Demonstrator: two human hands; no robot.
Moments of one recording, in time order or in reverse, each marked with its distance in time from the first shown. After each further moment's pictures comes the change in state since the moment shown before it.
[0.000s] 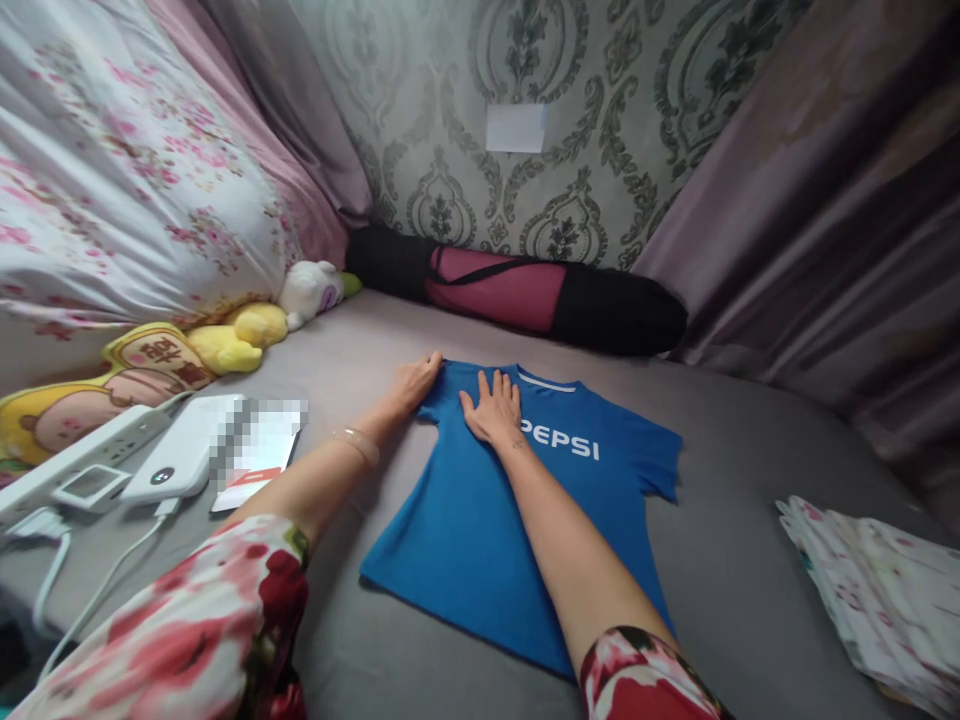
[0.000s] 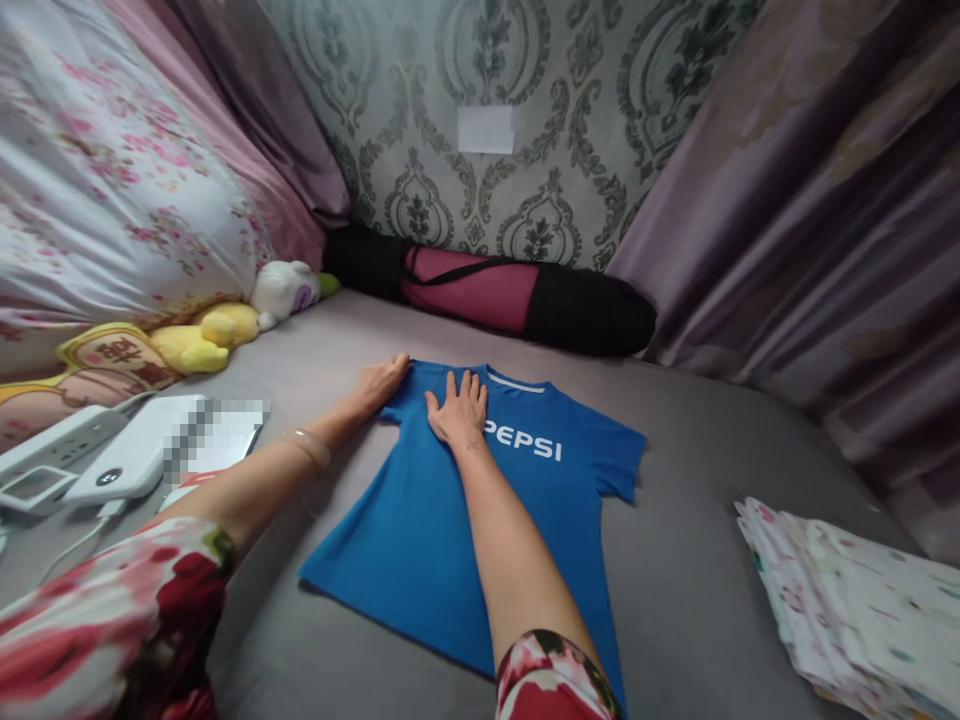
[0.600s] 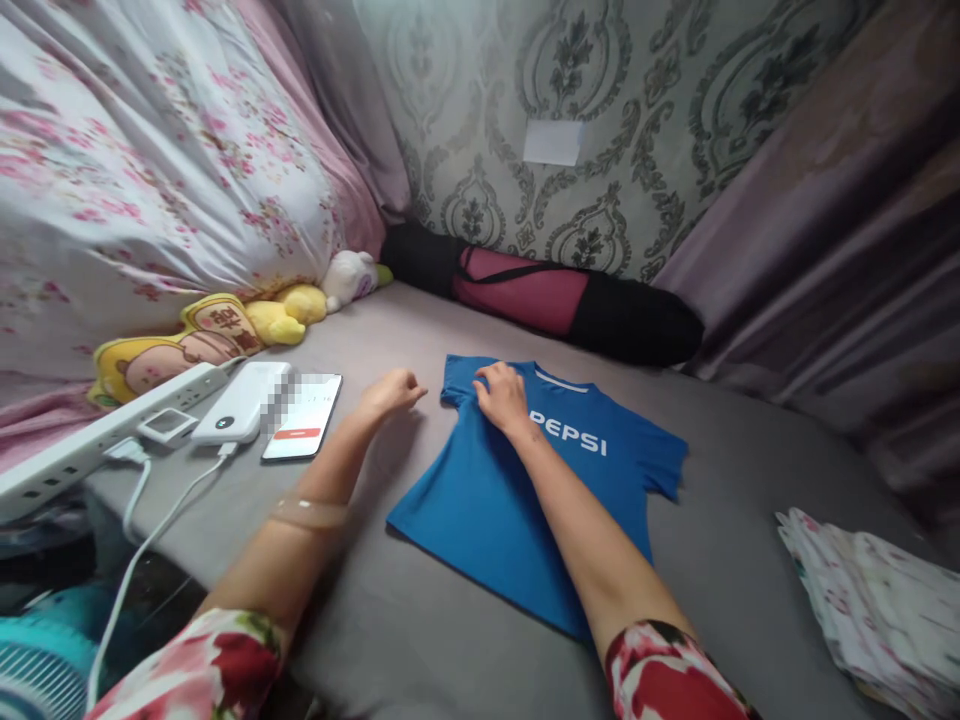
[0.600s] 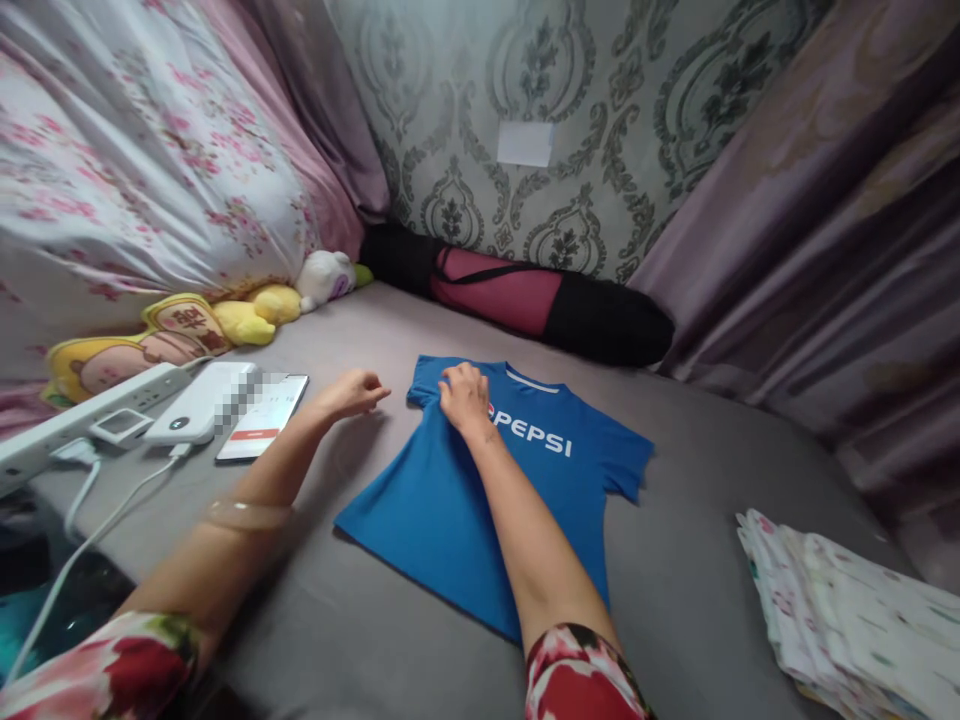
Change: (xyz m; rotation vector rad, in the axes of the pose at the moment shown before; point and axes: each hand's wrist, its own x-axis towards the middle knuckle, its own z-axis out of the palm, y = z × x) left_hand -0.097 -0.028 -0.064 -0.244 -0.234 -0.213; right_hand -0.014 -0.019 -0.023 0.108 0.110 -0.294
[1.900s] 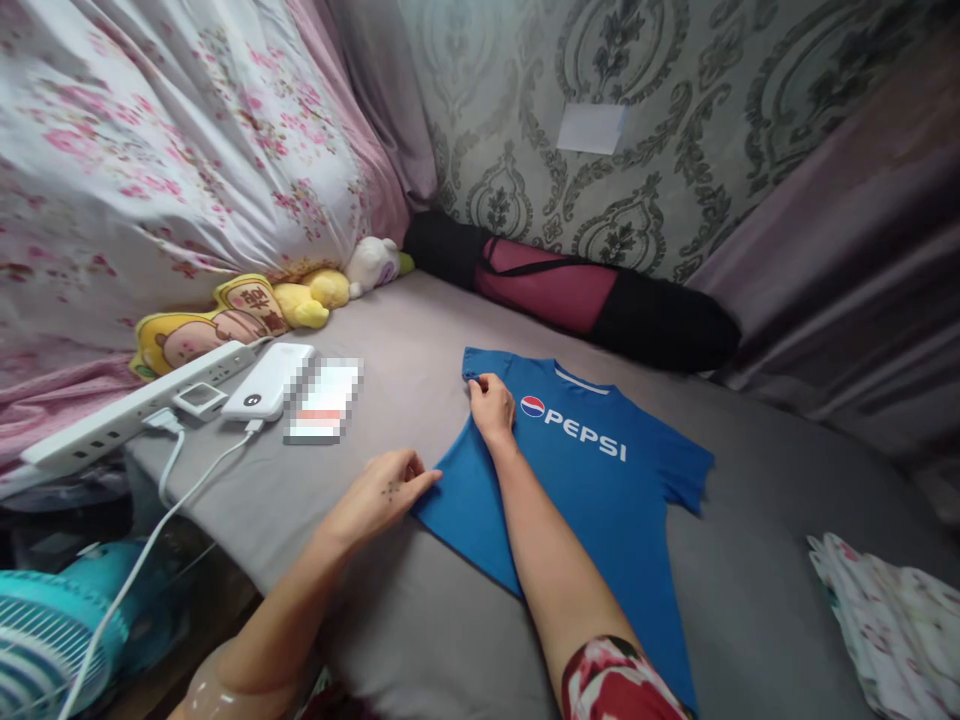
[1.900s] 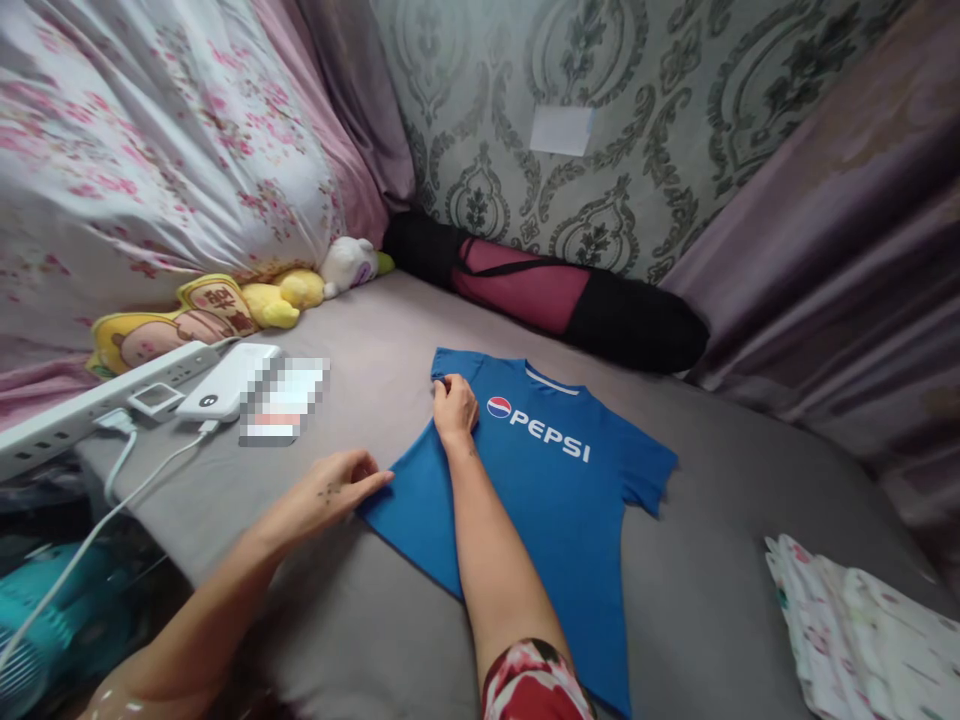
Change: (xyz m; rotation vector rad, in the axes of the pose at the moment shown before) left_hand -0.141 -0.008 0.049 -0.325 -0.002 0.011; right_hand -0.006 -0.035 0.055 0.384 0.191 0.249
